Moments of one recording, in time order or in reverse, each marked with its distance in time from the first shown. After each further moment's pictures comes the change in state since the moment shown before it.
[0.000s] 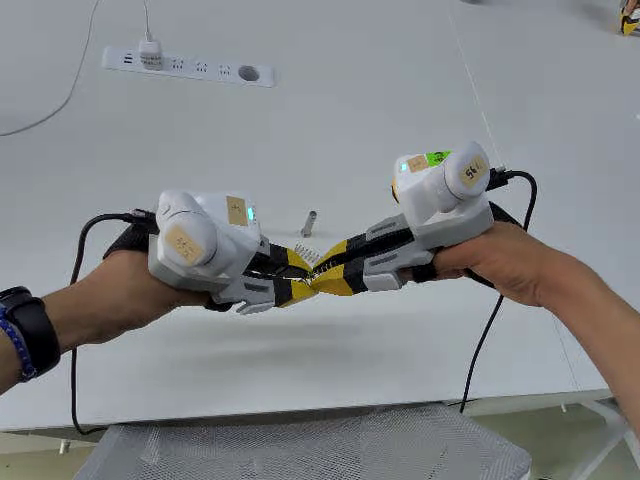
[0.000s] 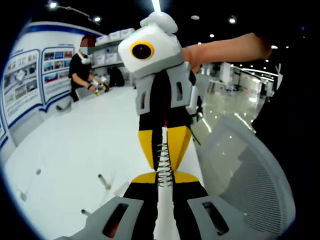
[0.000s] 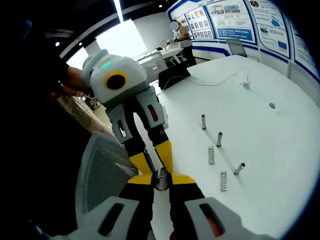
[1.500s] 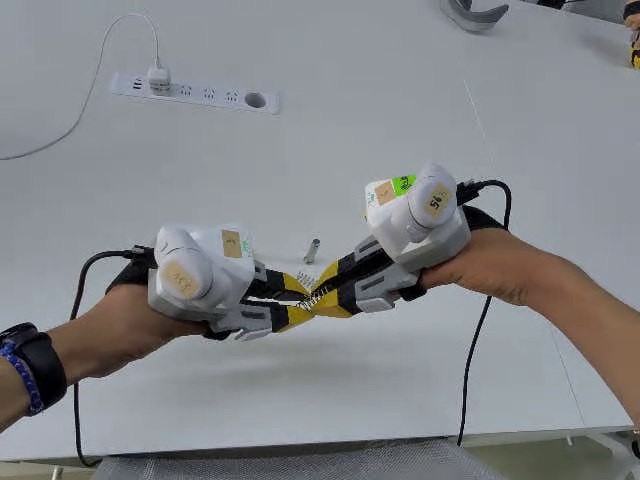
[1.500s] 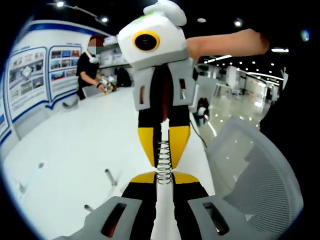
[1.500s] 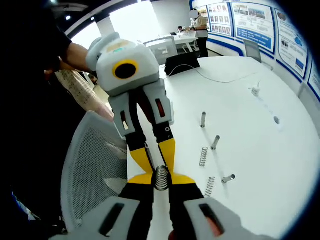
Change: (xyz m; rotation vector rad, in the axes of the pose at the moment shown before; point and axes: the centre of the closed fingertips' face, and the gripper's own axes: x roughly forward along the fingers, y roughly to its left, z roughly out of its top) left arm 0.001 0.023 -0.016 -0.036 -0.023 0.059; right arm 0.011 -0.026 -0.002 -0.157 0.144 -0.015
